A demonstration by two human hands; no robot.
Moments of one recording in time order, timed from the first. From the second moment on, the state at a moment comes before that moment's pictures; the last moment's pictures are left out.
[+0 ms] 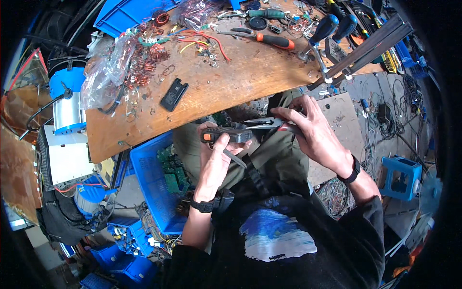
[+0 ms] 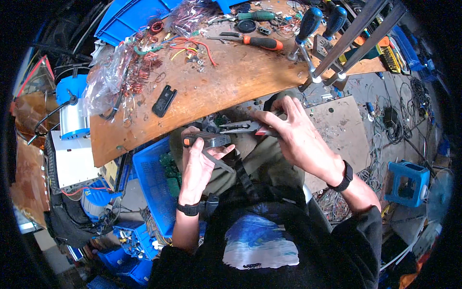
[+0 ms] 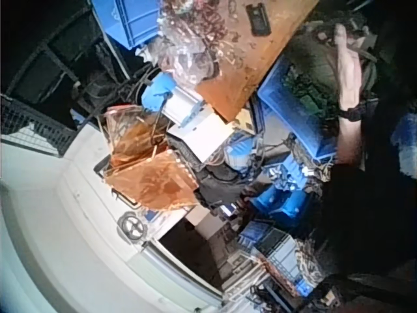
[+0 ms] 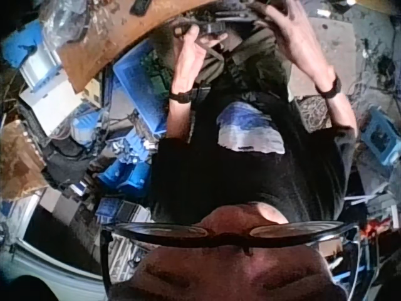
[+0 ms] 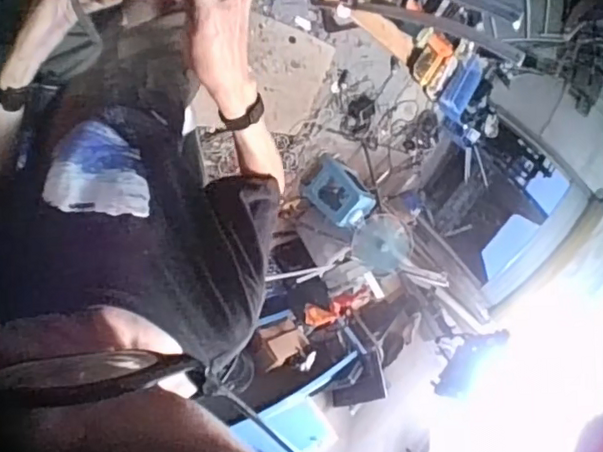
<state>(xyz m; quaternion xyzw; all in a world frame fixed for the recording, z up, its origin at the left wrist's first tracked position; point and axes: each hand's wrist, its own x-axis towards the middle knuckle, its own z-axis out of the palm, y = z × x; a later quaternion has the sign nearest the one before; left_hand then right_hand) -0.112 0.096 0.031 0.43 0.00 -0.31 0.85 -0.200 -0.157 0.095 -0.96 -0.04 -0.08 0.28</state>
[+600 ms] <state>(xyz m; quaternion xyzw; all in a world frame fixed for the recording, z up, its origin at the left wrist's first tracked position) -0.106 0.095 0.035 0.48 0.00 -0.27 0.83 -0.190 -0.155 0.096 -0.95 -0.04 -0.05 0.31</state>
